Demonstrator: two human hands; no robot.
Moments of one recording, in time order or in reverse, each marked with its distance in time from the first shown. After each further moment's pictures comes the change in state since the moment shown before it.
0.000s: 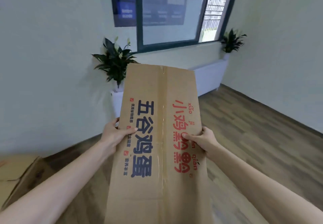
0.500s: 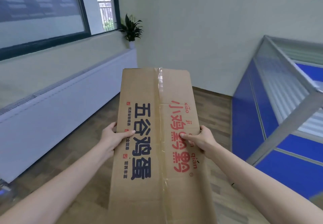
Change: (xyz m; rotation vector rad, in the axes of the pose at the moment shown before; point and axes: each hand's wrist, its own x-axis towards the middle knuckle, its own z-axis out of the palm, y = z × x) left_hand -0.006 0.009 0.528 0.164 -0.506 -0.007; right_hand 0.044 0.152 -0.471 0.144 0.448 0.151
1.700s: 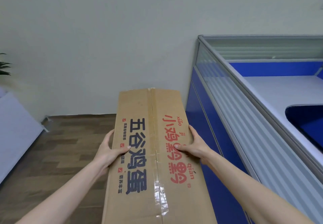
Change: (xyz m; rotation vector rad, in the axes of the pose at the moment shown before) left_hand 0.679 0.290 0.741 0.338 -0.387 0.047; right_hand 0.794 -0.103 -0.501 0.117 0.135 0.082
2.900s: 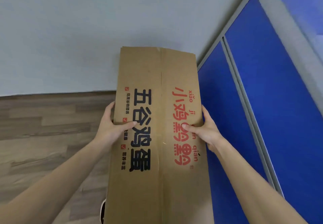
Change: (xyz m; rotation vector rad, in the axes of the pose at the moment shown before) left_hand 0.890 -0.007 0.308 0.097 -0.154 -0.188; right_hand 0.851 0.114 -0.140 0.136 0.184 0.364
